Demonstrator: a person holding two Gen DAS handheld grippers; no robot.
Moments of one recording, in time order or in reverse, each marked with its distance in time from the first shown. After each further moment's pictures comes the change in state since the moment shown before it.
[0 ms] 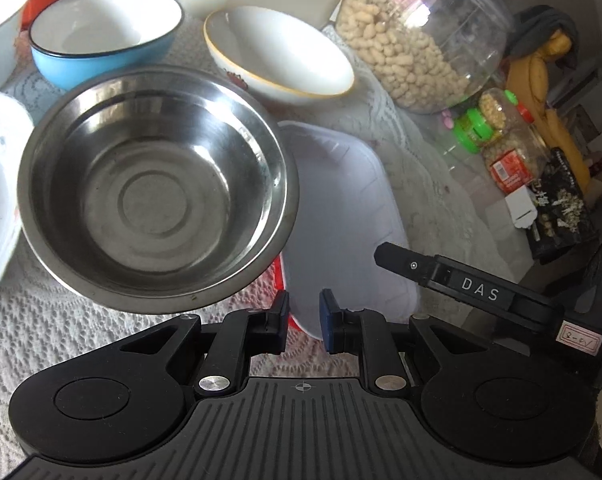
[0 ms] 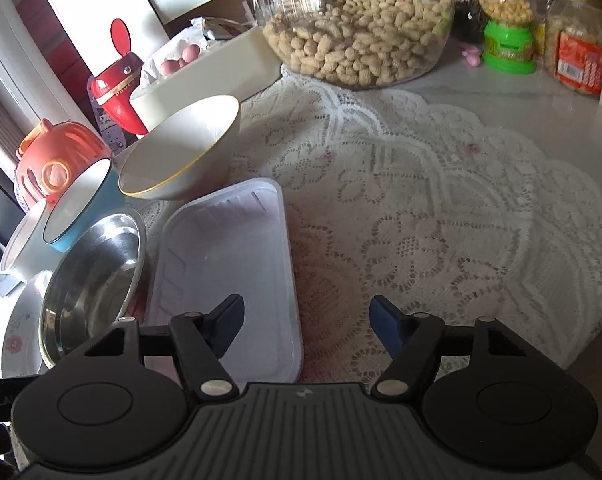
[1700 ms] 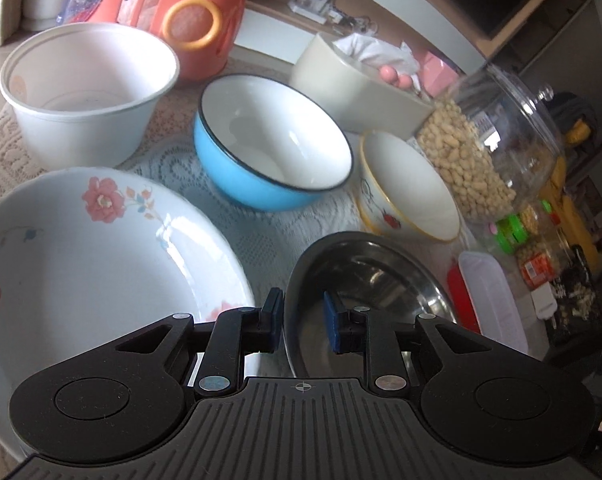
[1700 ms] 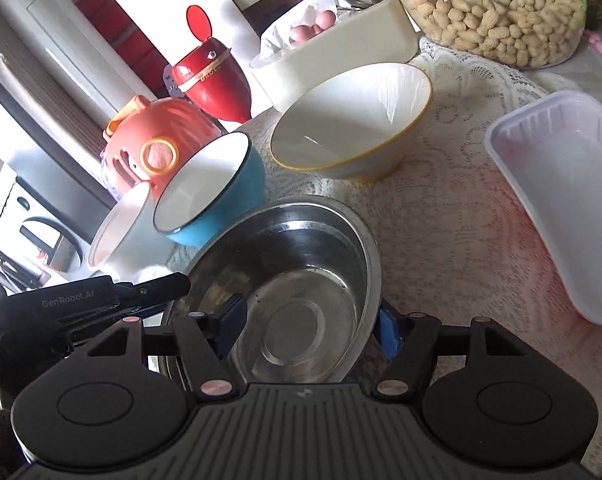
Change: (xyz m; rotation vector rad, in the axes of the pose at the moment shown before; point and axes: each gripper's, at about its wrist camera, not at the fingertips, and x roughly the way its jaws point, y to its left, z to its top) left arm -0.061 0.124 0.032 -0.090 -0.183 -0.005; right arm 0.022 0.108 -0.013 -0.037 0.022 0.239
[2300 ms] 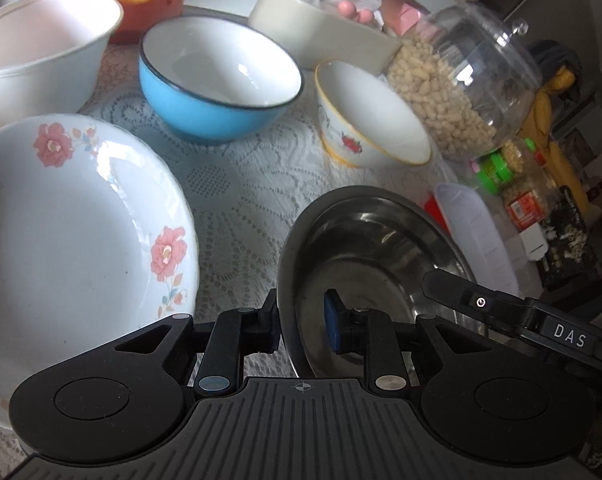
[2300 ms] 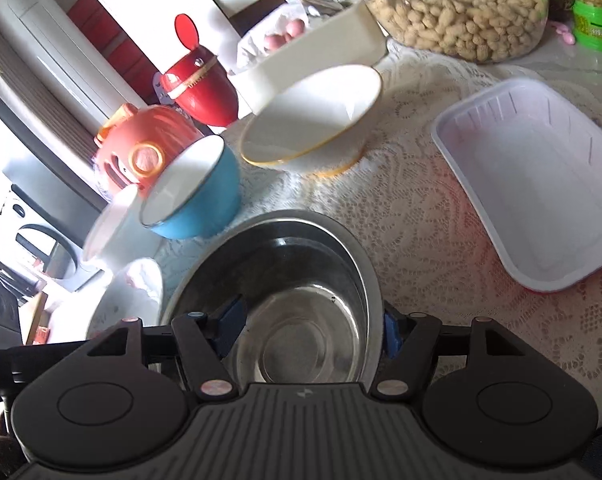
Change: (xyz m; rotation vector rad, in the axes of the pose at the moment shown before) left arm 0.003 -0.019 -0.022 0.047 0.082 -0.045; right arm -0.026 -0.021 -0.007 0.028 -0.031 -0.013
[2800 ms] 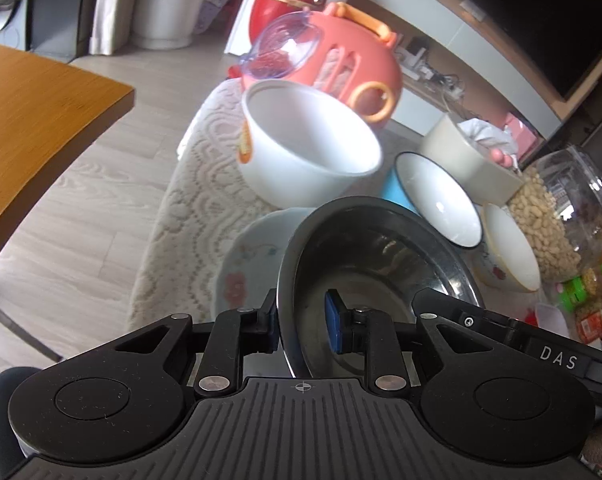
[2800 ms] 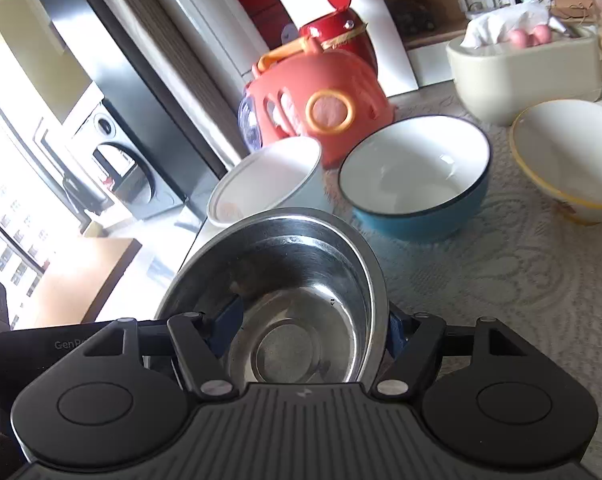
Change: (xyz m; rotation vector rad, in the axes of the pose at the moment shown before) left arm -0.102 0.114 -0.005 -0.219 -0.237 0.280; right arm 0.087 0.162 0.001 -0.298 0.107 0.209
